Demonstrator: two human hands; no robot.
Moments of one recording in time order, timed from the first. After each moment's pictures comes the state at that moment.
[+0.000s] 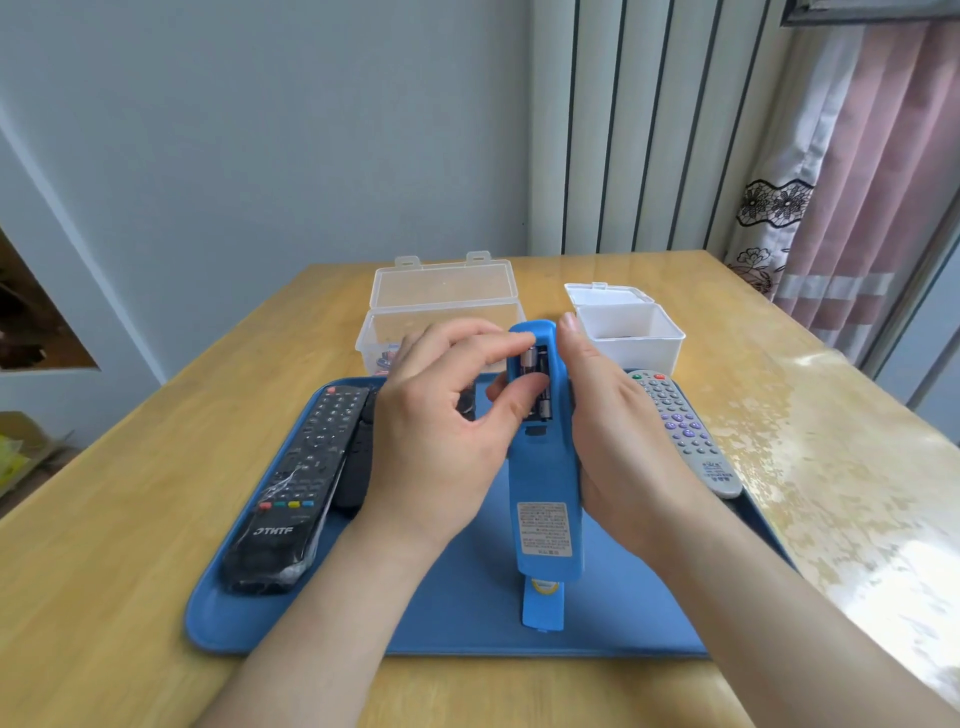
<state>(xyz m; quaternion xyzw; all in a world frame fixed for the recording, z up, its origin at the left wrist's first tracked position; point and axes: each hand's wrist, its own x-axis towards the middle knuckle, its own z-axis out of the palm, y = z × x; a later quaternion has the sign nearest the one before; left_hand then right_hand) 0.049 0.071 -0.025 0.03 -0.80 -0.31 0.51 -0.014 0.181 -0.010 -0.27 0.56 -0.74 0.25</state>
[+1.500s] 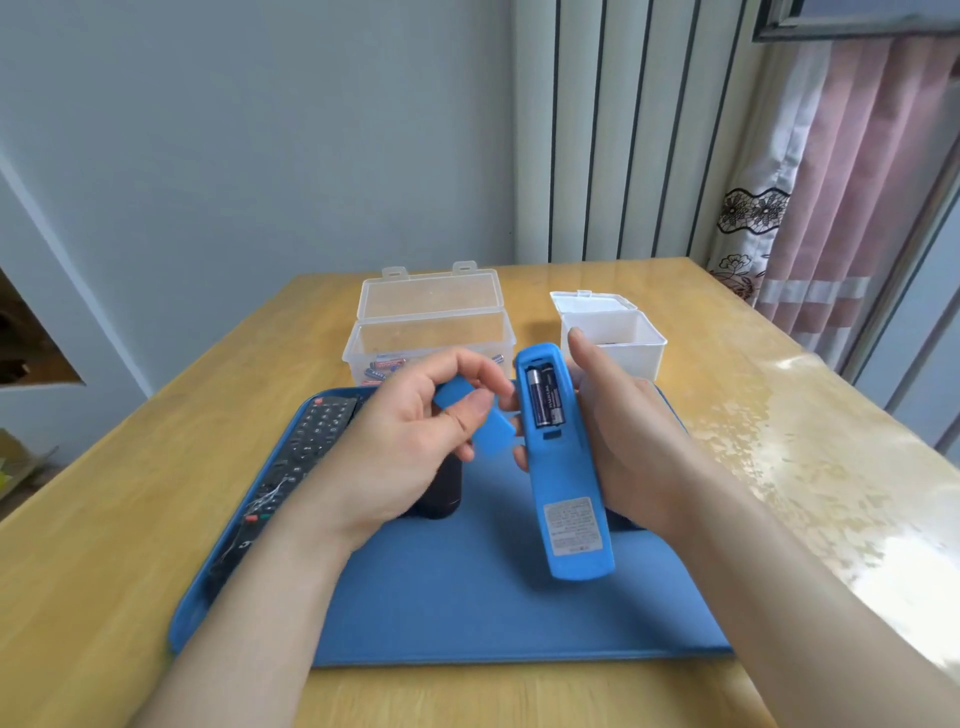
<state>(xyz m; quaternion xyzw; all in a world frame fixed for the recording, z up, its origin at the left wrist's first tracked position) 0.069 0.058 -0.002 0.04 -0.79 -0.57 0.19 -0.041 0.188 -0.008 -0.17 0.52 -0.74 0.39</state>
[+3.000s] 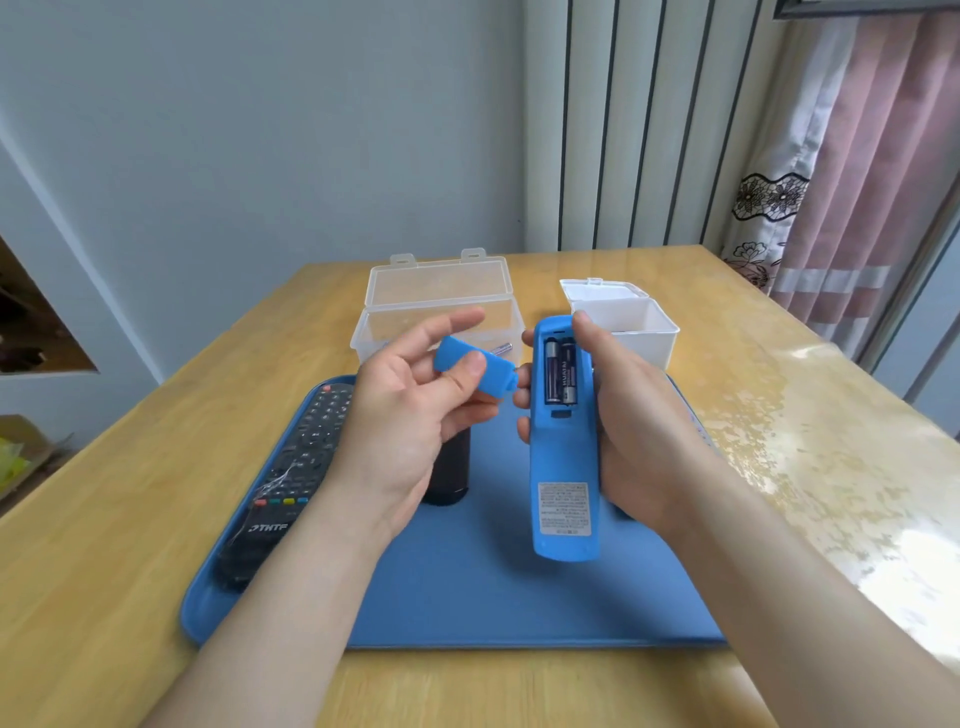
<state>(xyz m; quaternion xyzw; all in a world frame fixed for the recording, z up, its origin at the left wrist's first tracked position) 0.059 0.066 -0.008 0.10 -0.63 -0.71 0.31 -0.029 0.184 -0.002 -0.17 0.49 -0.78 0.34</state>
